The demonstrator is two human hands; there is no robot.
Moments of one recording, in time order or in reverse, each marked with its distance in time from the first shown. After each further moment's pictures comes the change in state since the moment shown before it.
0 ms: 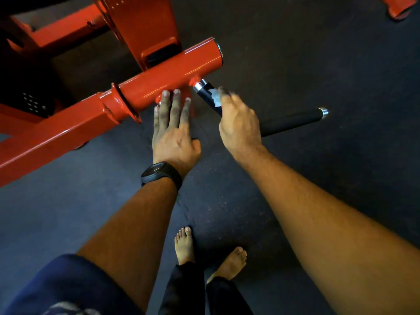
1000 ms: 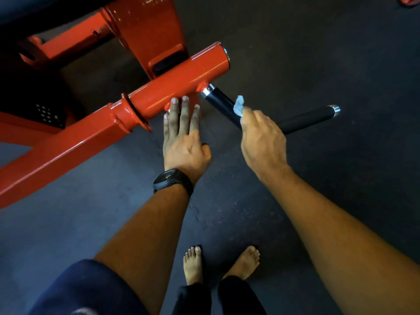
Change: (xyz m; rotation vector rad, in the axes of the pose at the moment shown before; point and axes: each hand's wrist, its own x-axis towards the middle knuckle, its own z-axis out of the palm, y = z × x) left_hand 0.001 0.000 -0.002 0.014 -0.003 0.003; right_hand -0.023 0.036 0.008 -0.104 0.162 -0.045
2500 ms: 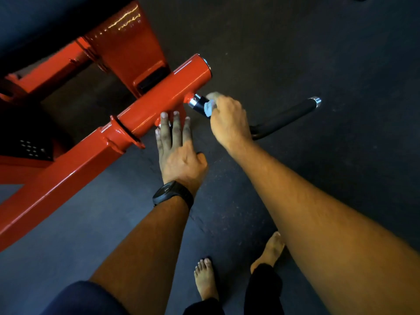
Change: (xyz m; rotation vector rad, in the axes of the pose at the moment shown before) left_hand 0.000 -0.004 0.003 -0.056 0.004 0.027; right_hand 0.056 -0.058 -0.020 0.336 -0.206 0.310
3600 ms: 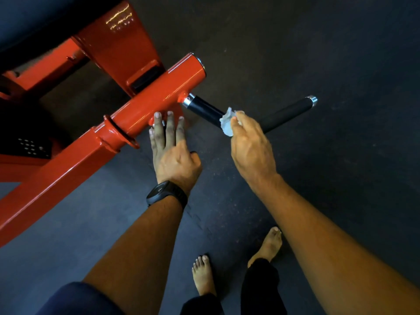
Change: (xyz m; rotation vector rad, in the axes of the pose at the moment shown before) left_hand 0.000 0.001 -0.001 0.011 0.005 -0.013; right_hand -0.051 0.080 0.017 -0.244 0.324 -0.262
